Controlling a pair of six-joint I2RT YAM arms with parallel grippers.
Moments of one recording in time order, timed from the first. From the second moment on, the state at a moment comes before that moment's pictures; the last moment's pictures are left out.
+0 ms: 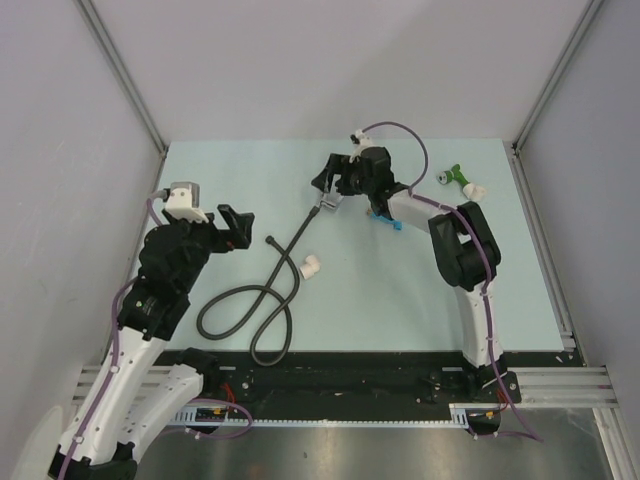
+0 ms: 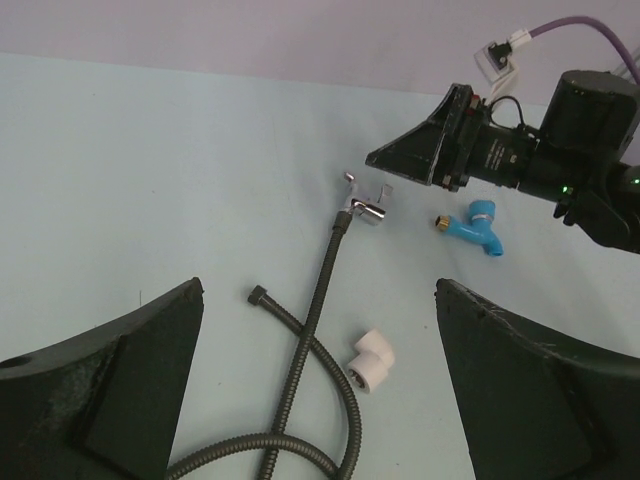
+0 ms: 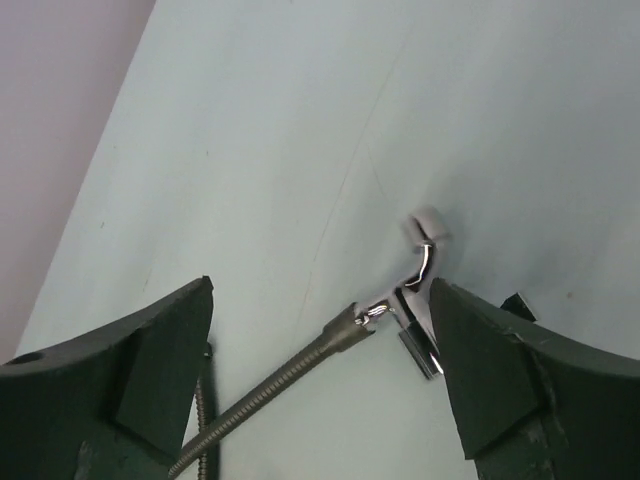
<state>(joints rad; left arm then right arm) -0.34 0.67 0.84 -0.31 -0.10 -0.29 0.48 2.18 1.54 0.30 -0.30 0.54</state>
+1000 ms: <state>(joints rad) -0.34 0.61 0.97 -0.28 -0.28 -0.23 -0.34 1.62 1.25 -0.04 -0.64 0.73</state>
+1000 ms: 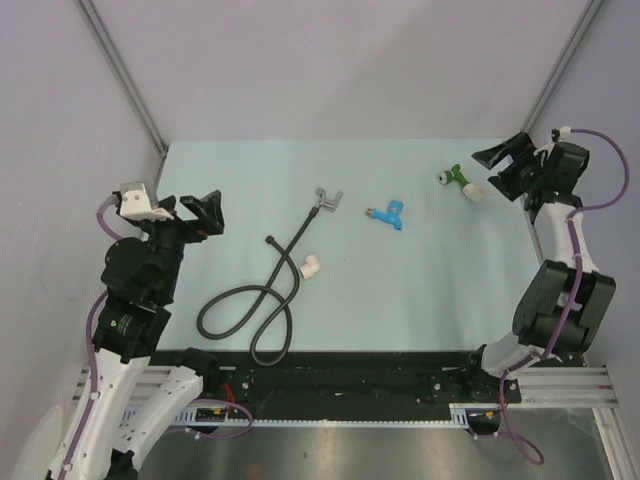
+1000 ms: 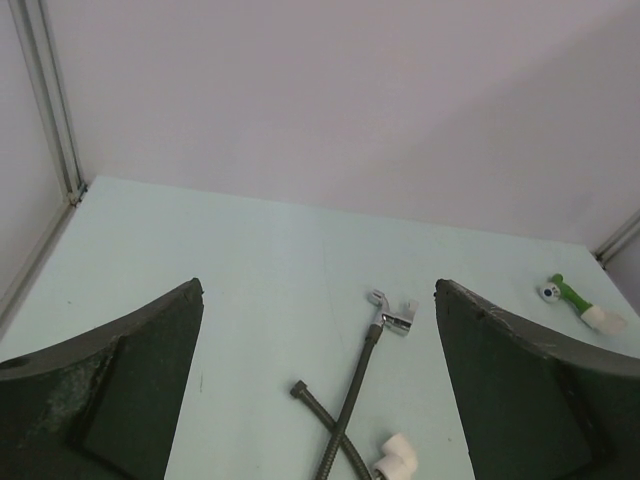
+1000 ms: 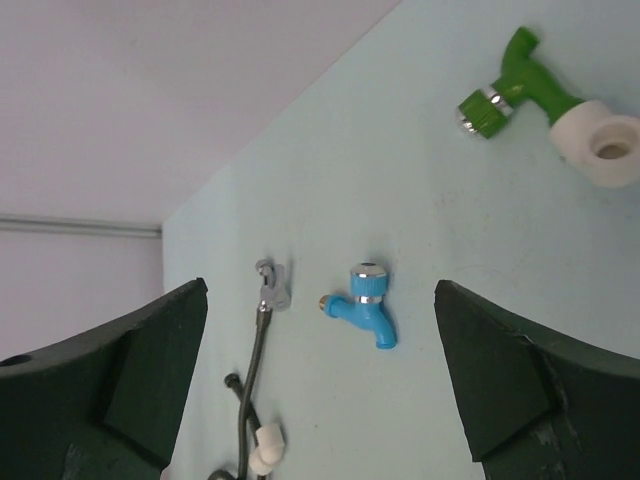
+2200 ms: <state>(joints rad) -0.34 0.48 1.04 -0.17 -0.45 0.01 -0.18 0.85 1.27 -0.25 0.28 0.31</state>
